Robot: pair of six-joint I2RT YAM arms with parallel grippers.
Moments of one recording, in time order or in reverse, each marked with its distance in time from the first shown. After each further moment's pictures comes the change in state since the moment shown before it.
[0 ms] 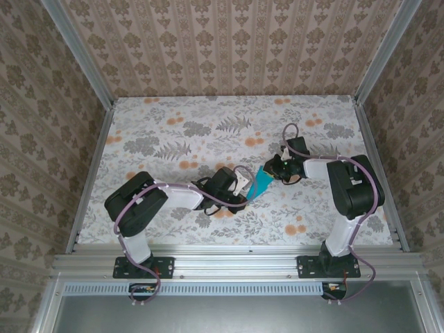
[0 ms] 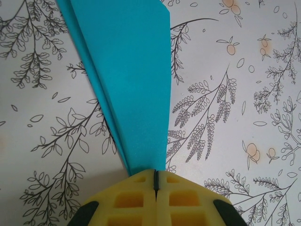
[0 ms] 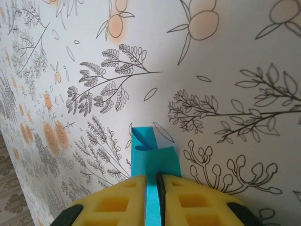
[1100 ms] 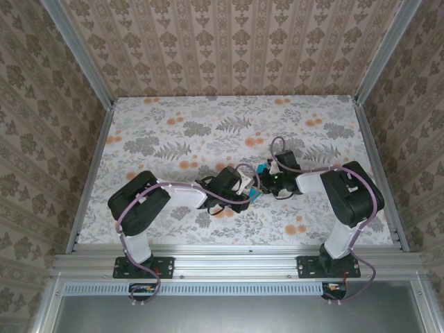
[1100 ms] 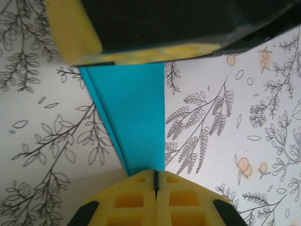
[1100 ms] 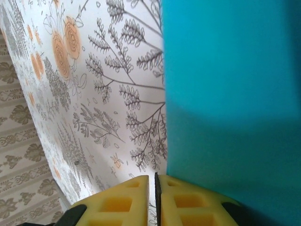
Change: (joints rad) left arm -0.019 0.022 0.049 -0.042 -0.021 -0.077; right arm 0.140 -0.048 -0.162 0.171 -0.077 0.103
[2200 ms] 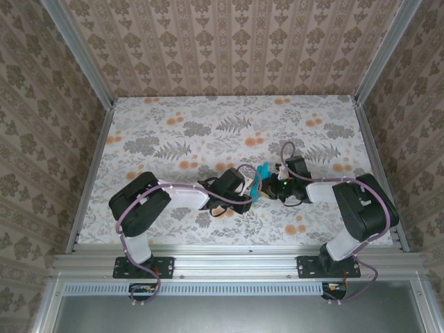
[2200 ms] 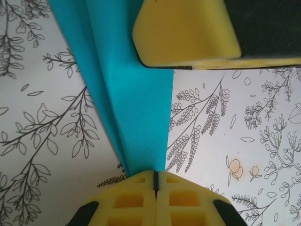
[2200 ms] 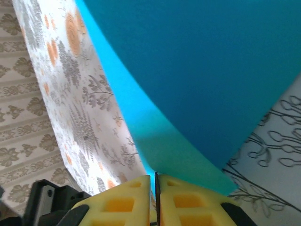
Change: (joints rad) left arm -0.030 0.003 0.026 -0.036 -0.026 -0.075; right arm -0.036 -0.159 -0.159 0.059 -0.076 0.036
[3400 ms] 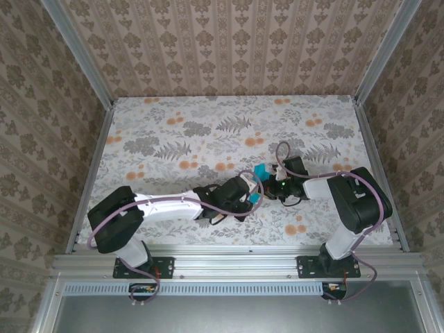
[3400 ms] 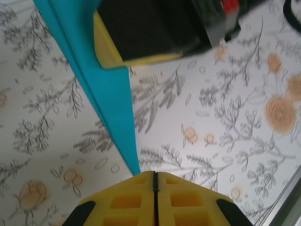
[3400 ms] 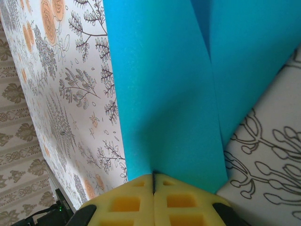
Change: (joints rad) left arm -0.140 -0.205 0.003 -0.168 -0.226 -0.033; right arm -0.011 0.086 0.042 -0.056 0.005 -0.152
